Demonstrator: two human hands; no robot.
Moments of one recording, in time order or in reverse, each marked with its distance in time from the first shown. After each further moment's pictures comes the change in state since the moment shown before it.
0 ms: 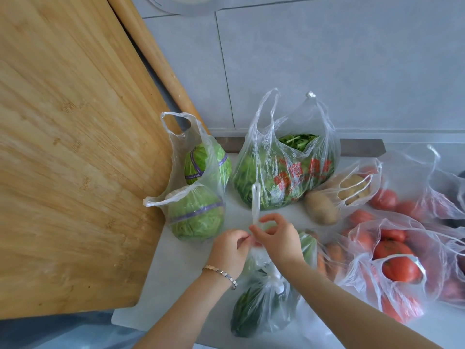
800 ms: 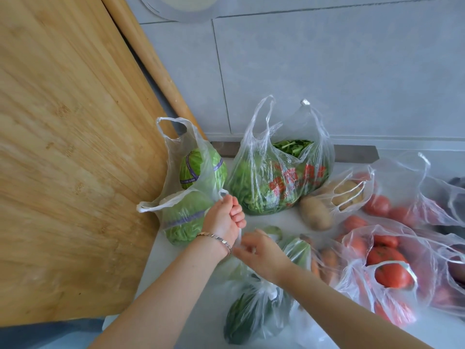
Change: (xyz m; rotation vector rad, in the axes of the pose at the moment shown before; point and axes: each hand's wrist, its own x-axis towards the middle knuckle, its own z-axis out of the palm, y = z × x) left_hand 0.053 0.042 -0.016 -1.202 0.037 -0.430; right_hand 0.002 0.004 0.005 -0.288 -0.381 -0.407
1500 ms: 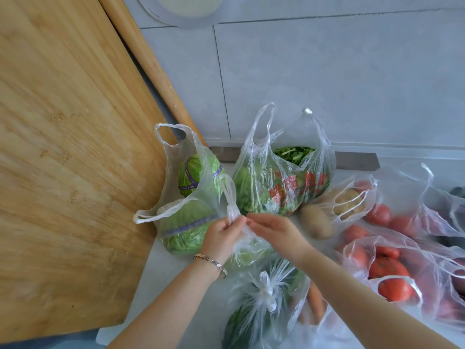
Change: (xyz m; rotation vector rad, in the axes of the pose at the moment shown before) left_hand -0.004 -0.015 -0.025 0.631 0.021 0.258; right_hand 0.016 -0.015 -0.055 0.370 0.036 0.197
